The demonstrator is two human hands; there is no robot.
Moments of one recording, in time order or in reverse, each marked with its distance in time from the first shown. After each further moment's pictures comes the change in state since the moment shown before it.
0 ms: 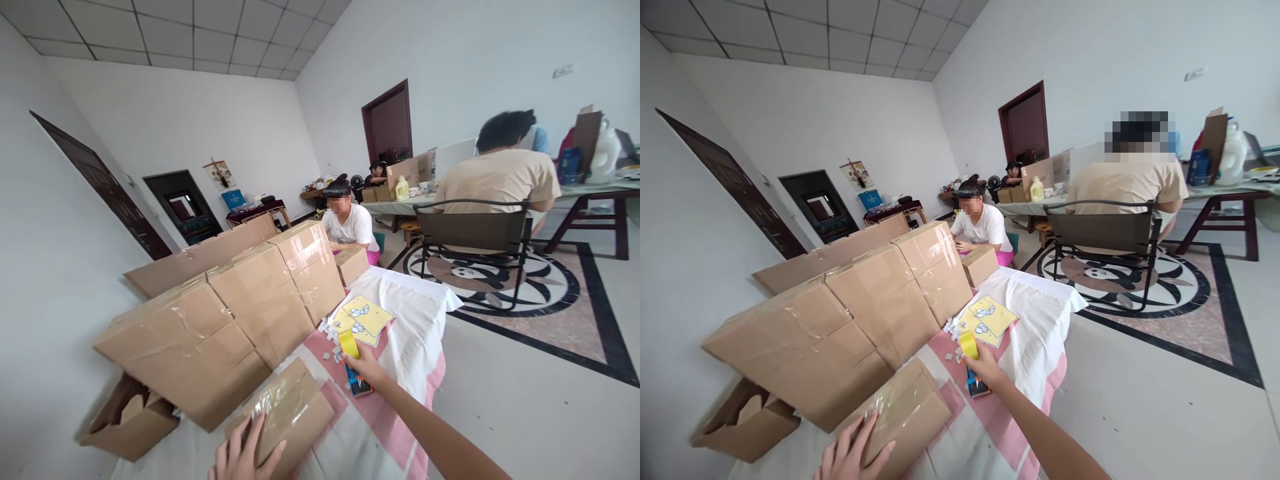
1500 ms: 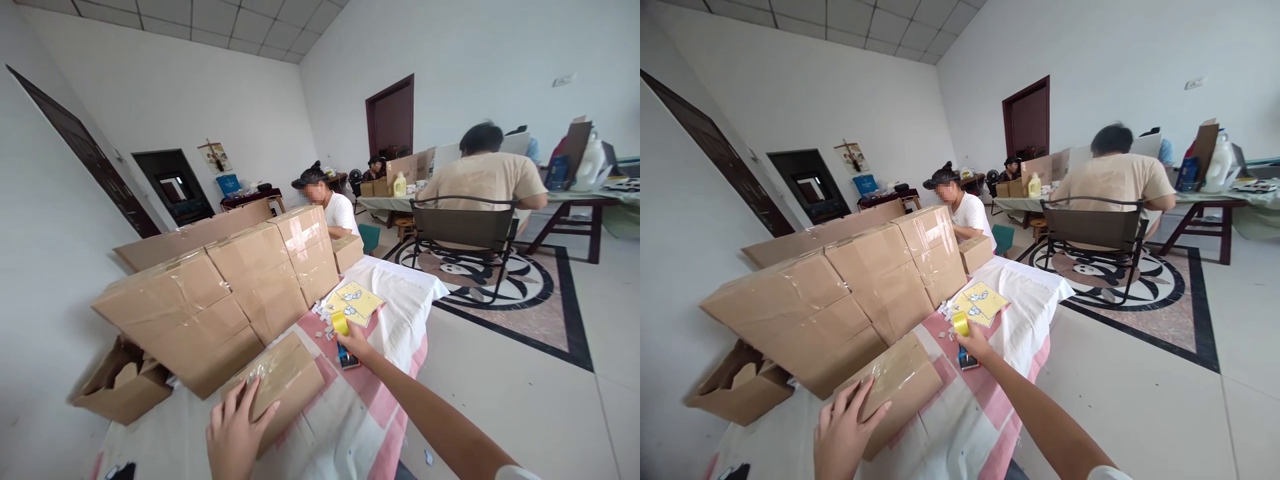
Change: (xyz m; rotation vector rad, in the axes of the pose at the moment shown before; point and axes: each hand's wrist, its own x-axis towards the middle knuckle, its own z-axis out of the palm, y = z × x) left_hand -0.007 0.008 -0.013 -0.030 0.066 0.024; right_hand 0.003 0.006 0.006 -0.075 0.006 -0.005
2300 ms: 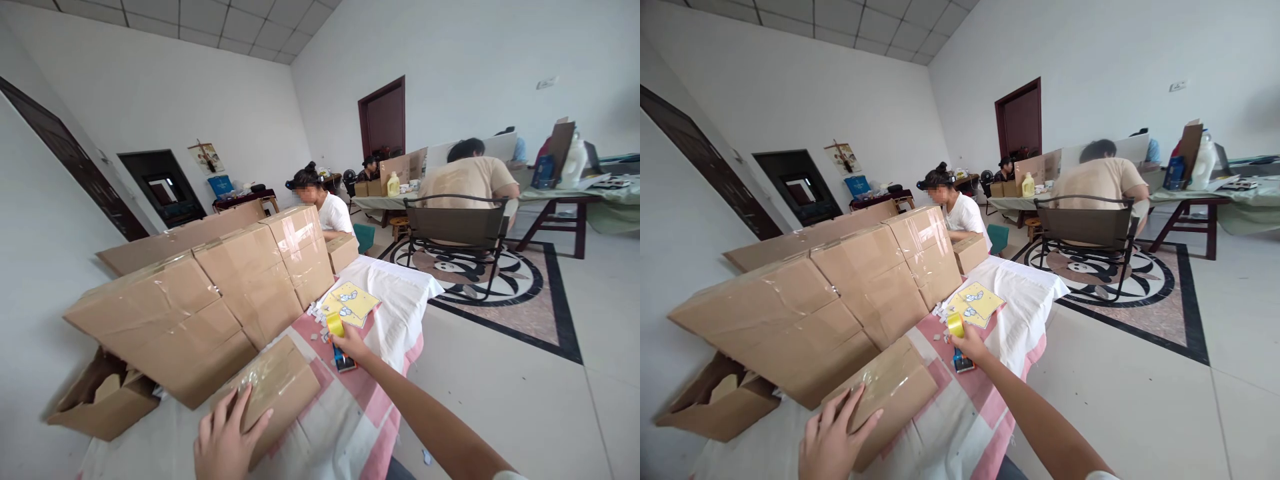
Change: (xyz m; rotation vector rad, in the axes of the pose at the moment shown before) left_hand 0.000 -0.007 0.012 -0.001 0.025 0.026; right_hand 0.002 0.002 -0.002 -0.022 0.016 0.034
